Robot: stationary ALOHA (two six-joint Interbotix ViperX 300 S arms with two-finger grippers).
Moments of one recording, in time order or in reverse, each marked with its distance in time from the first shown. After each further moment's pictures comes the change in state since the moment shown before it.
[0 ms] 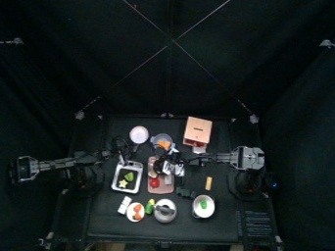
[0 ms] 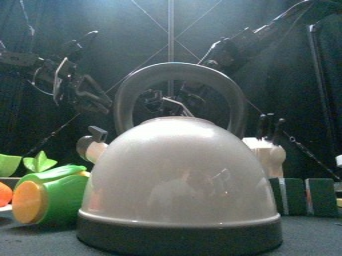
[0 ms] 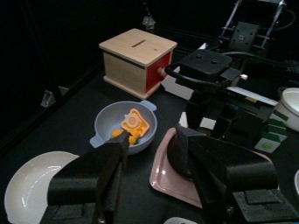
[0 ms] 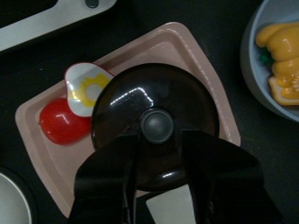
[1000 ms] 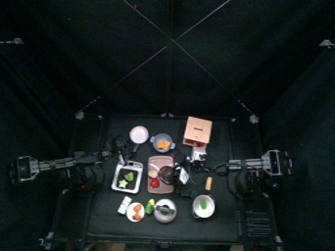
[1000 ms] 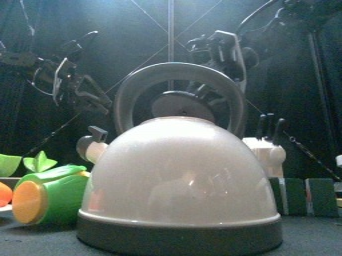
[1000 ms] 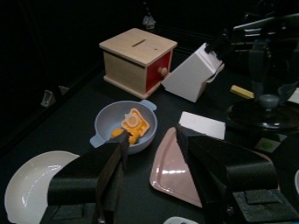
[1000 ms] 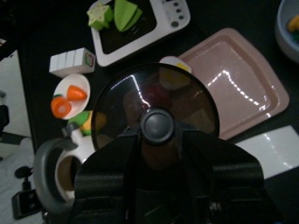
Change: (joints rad) left arm 0.000 0.000 0.003 0.000 -0.002 0.000; right arm 0.143 -0.437 0.402 0.261 -0.325 0.003
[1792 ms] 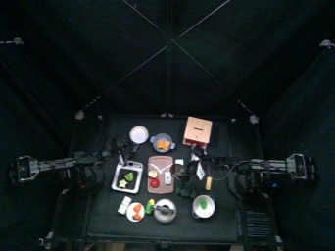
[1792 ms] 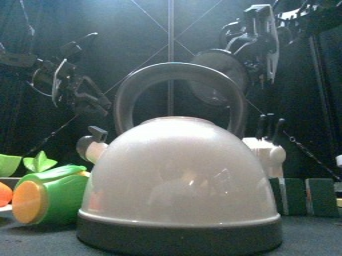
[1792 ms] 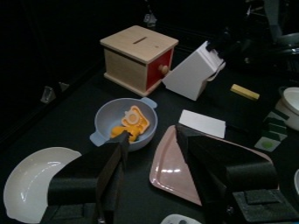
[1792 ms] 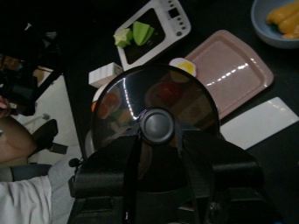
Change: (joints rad) left arm 0.000 0.000 0.006 -0.012 0.002 0.000; right arm -0.103 -0.310 0.095 0.124 0.140 0.006
